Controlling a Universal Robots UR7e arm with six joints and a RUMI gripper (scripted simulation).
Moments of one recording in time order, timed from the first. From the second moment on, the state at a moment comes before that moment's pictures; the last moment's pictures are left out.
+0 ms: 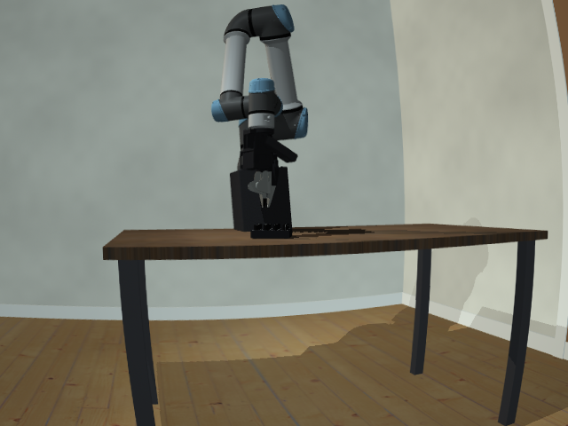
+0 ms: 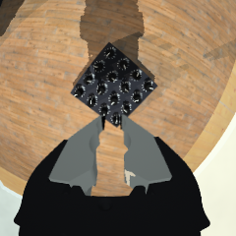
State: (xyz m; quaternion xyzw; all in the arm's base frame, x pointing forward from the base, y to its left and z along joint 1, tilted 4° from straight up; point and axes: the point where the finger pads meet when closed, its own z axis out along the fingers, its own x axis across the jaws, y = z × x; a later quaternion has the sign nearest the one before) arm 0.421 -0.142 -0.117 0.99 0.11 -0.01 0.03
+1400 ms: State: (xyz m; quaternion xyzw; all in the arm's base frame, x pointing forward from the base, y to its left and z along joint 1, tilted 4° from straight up) arm 0.420 -0.144 -0.153 0.99 0.11 -0.01 0.03
